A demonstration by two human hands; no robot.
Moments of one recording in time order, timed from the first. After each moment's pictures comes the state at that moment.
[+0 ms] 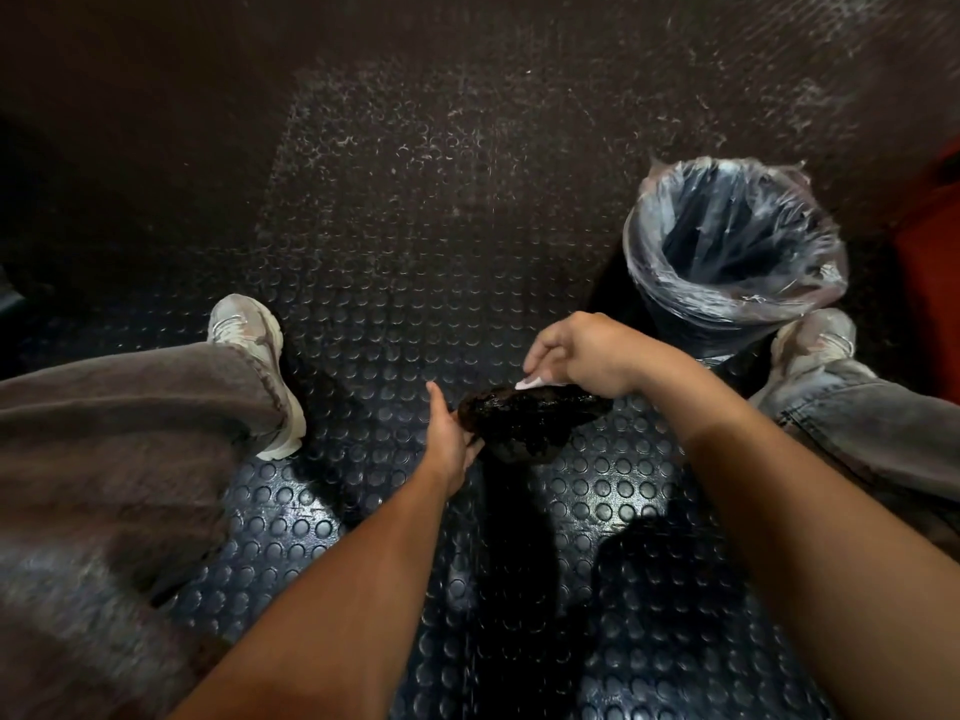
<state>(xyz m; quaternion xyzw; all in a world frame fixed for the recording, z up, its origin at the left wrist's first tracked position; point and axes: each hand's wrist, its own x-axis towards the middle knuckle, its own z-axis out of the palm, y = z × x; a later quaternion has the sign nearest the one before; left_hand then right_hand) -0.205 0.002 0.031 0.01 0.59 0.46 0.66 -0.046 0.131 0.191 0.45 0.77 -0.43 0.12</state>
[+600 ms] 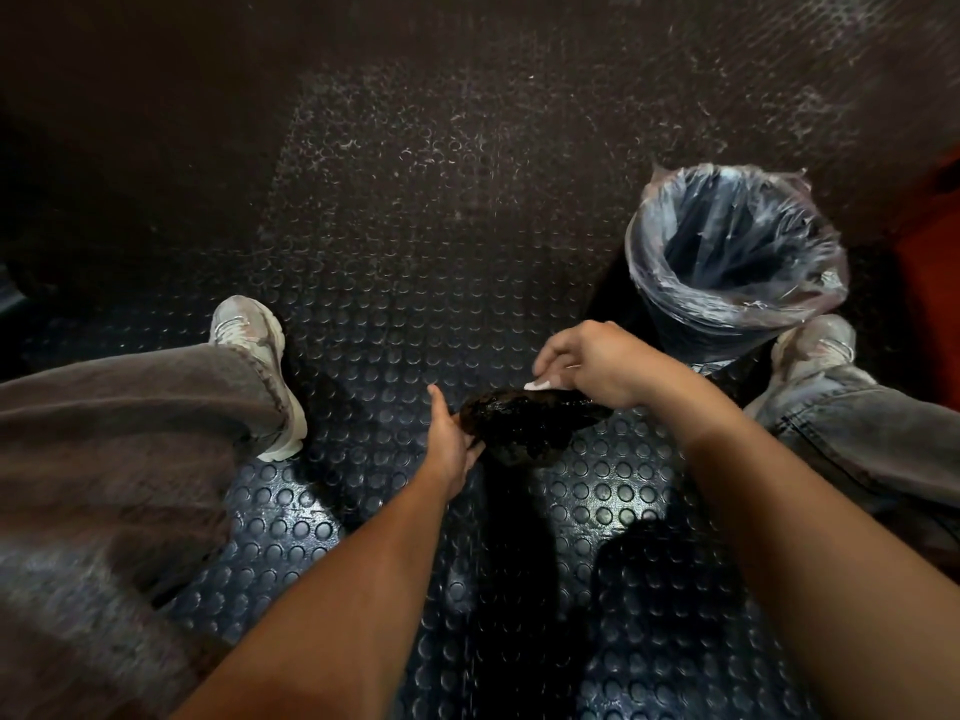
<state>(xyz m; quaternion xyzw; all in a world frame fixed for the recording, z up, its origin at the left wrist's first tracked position) -0.206 0.003 0.029 0.00 0.59 0.46 0.66 -0.040 0.124 0.191 0.48 0.76 -0.43 0.10</state>
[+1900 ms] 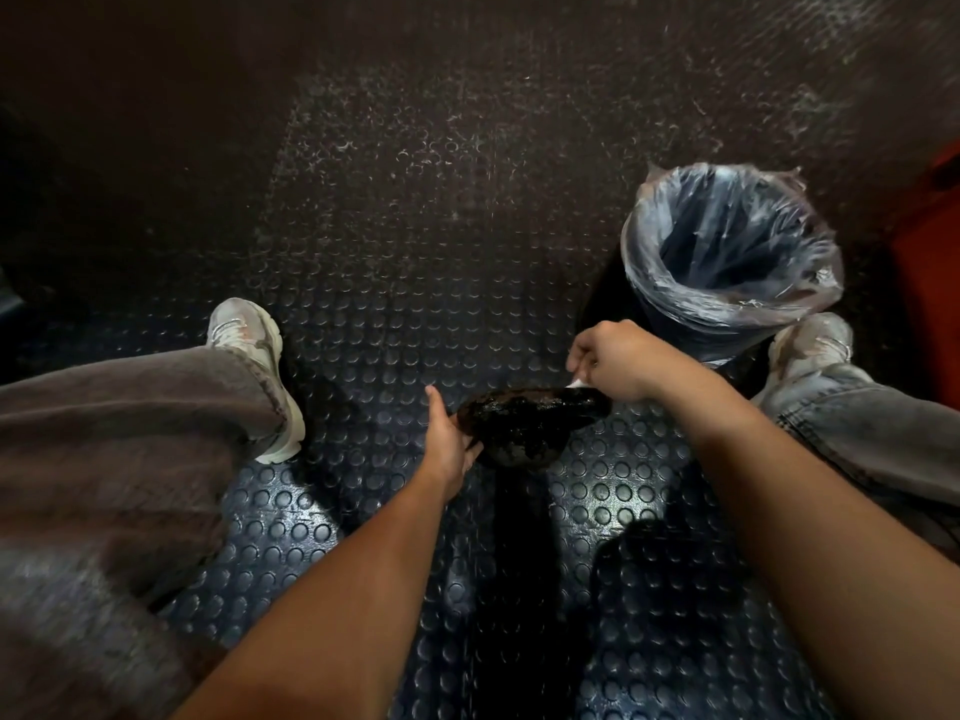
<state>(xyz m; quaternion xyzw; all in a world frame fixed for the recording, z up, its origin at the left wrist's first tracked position) -0.204 0.001 0.036 0.00 0.59 0.47 0.66 -0.023 0.135 0.184 0.52 0.77 -0.33 0.15</state>
